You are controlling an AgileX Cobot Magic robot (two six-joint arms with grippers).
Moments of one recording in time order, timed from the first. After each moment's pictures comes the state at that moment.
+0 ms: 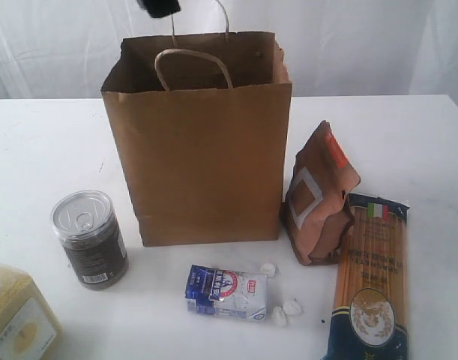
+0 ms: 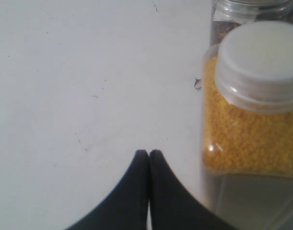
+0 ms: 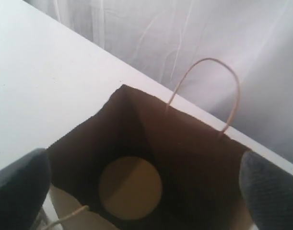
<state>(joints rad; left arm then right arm) -0.11 0.00 0.02 -0.11 0.52 0.26 0.82 1.50 -1.63 -0.37 0.72 0.27</state>
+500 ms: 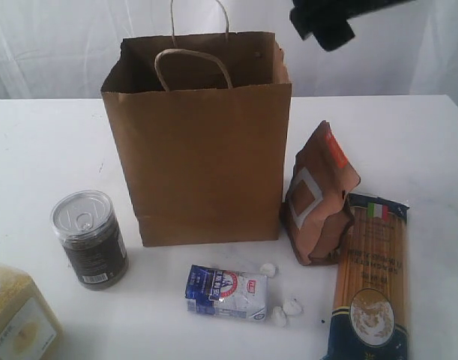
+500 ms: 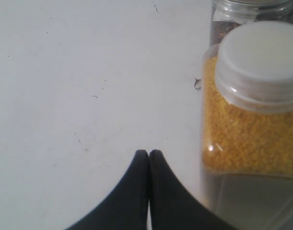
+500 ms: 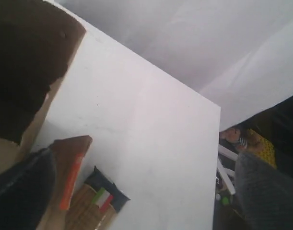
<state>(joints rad) -0.11 0.00 0.02 -0.11 0.52 0.26 0.80 1.41 -1.55 -0.79 1.21 0.36</state>
